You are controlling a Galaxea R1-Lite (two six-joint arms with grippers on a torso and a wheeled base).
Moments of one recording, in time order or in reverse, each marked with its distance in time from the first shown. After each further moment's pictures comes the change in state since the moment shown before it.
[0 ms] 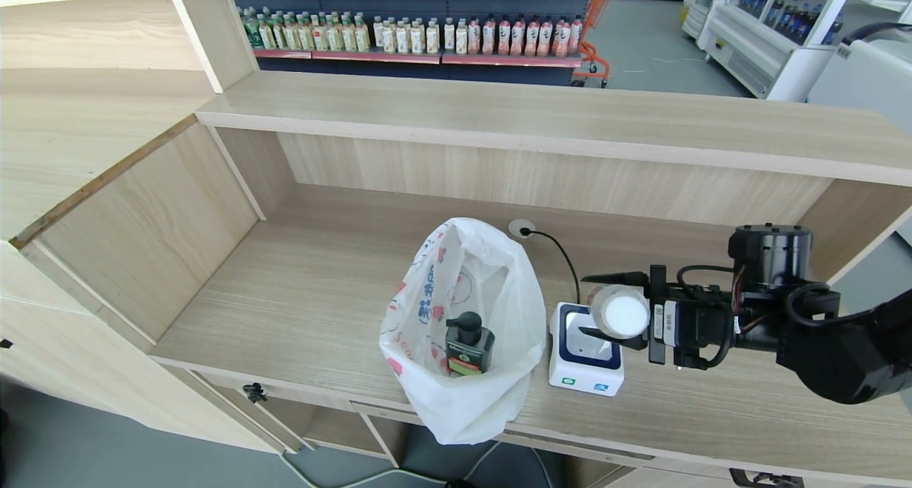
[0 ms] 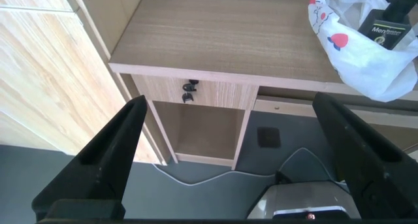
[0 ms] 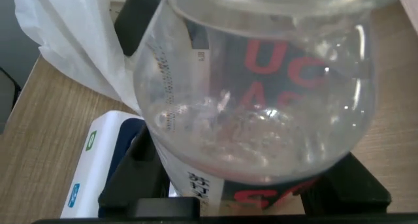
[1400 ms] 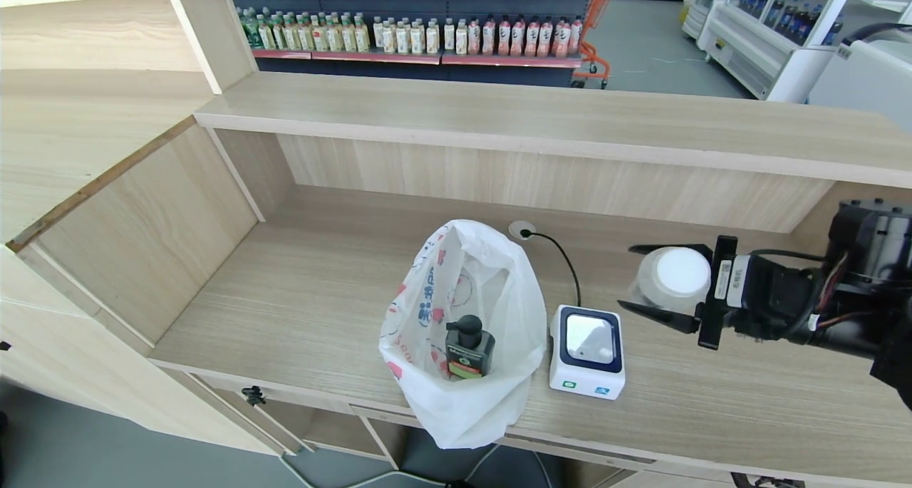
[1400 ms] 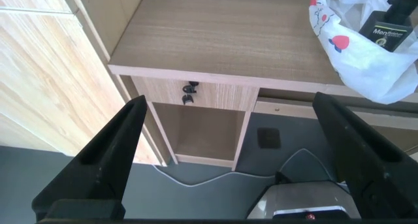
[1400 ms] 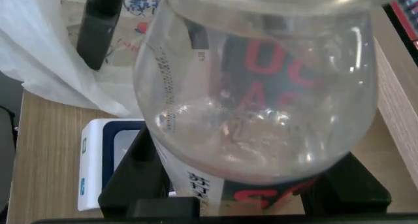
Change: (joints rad) left arm 0.000 0.000 0.000 0.000 0.000 0.000; right arm -0.037 -0.253 0.109 0.000 -0.116 0.232
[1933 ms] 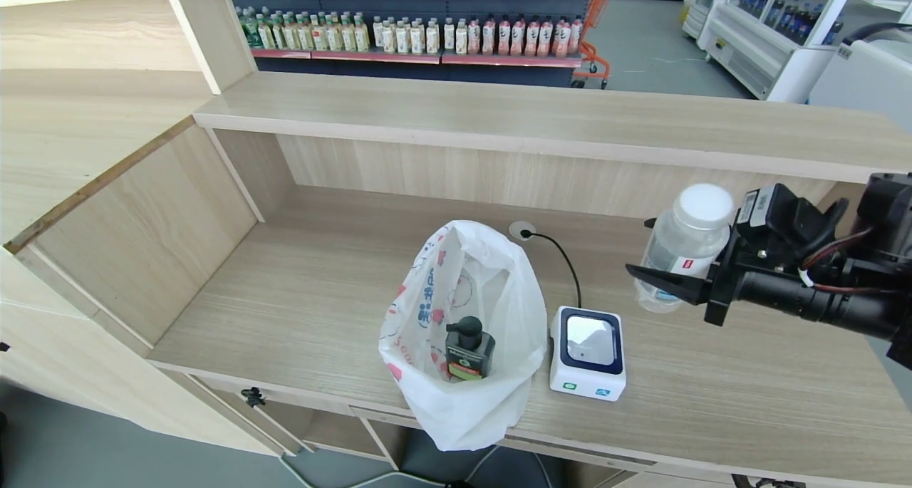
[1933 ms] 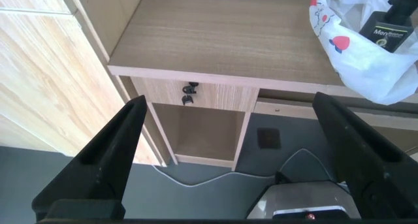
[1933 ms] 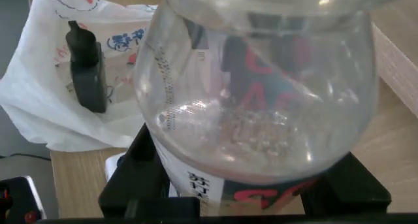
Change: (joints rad) left arm 0.000 0.001 0.000 0.000 0.000 0.000; right arm -0.013 -0.043 -0.052 0.001 -0.082 0.389
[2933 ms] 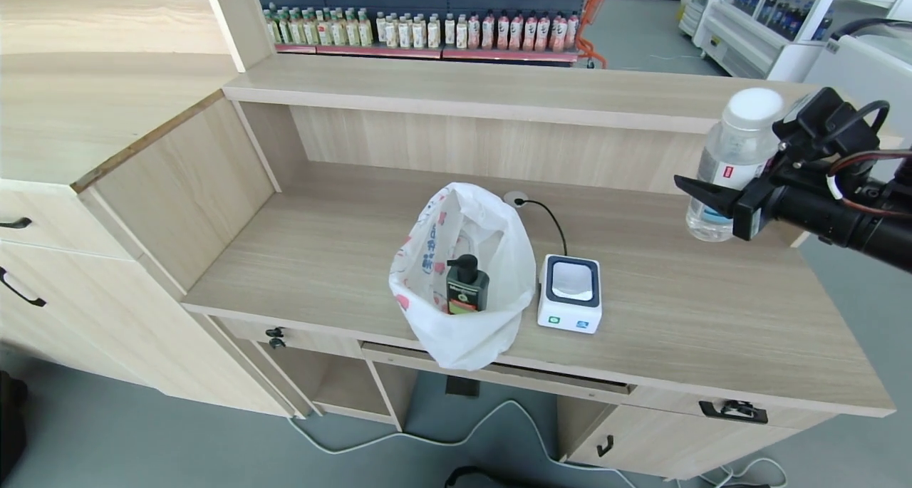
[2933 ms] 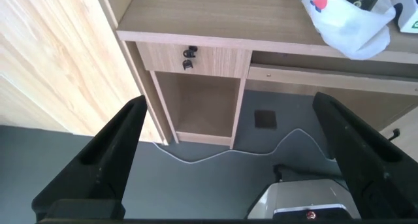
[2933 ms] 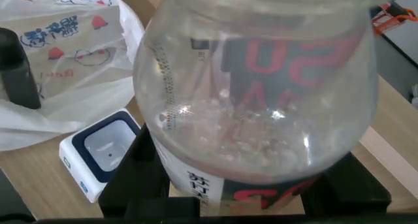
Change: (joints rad) left arm -0.001 0.007 0.000 0.000 -0.001 0.006; right arm -0.079 -0.019 -0.215 0.061 -0.281 0.082
